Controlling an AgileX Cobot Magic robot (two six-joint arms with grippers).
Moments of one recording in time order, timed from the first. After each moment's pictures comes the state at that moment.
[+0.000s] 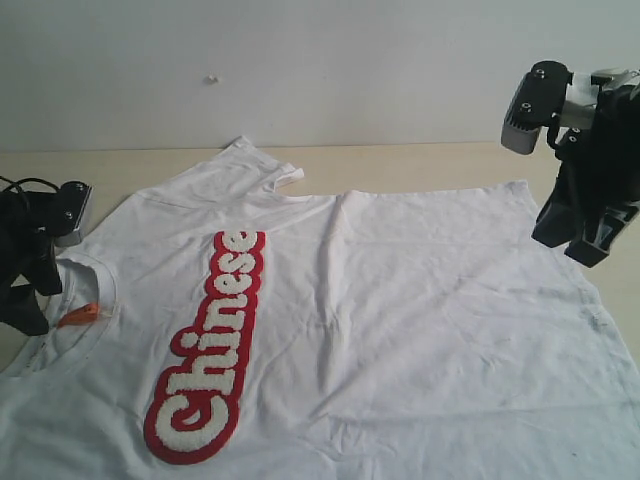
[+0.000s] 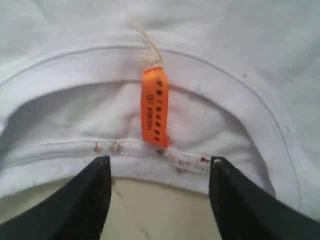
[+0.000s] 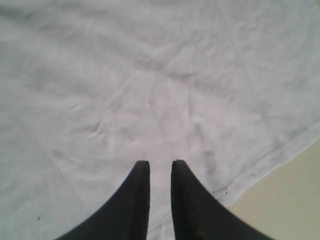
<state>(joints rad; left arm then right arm) -0.02 1.99 -1.25 -0.17 0.92 1.56 0.00 1.56 -1.12 0.21 0.93 -1.02</state>
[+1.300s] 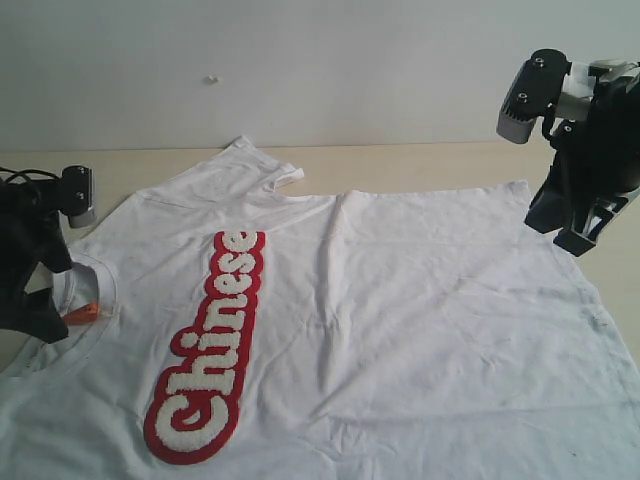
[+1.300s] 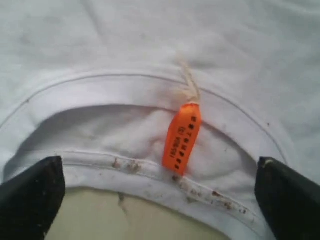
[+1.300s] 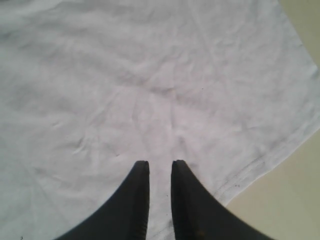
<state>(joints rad) -0.02 1.99 -1.25 -0.23 0.88 1.42 0.00 1.56 -1.12 0.22 0.87 -1.02</state>
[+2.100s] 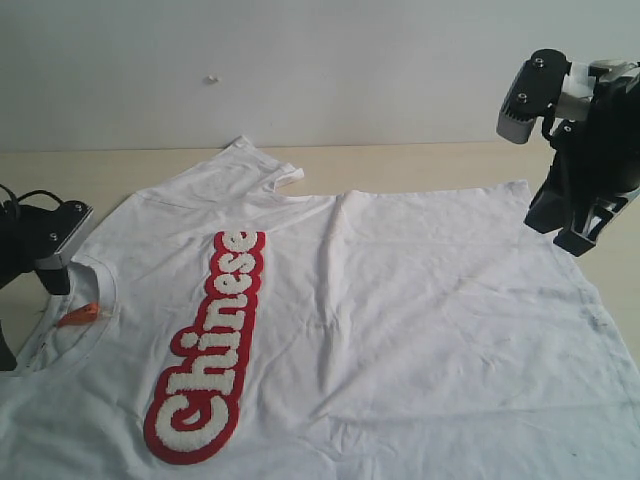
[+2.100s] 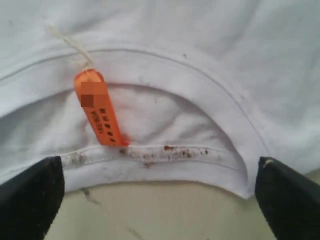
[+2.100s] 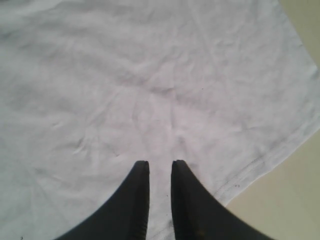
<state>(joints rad) -0.02 1.99 -1.25 -0.13 1.01 1.77 0.00 1.56 -1.12 0.23 0.87 -1.02</state>
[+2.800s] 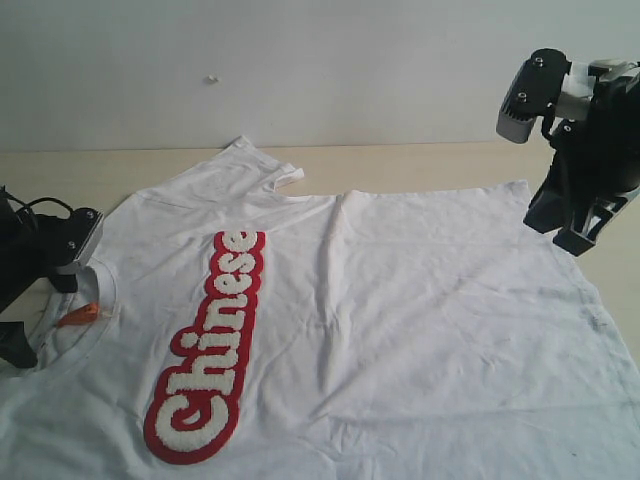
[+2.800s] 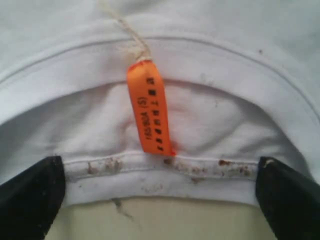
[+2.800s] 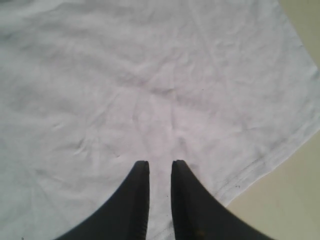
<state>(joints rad) -0.02 2.07 -1.26 -0.13 0.87 1.71 0.00 1.56 -1.12 0.23 0.87 -1.02</state>
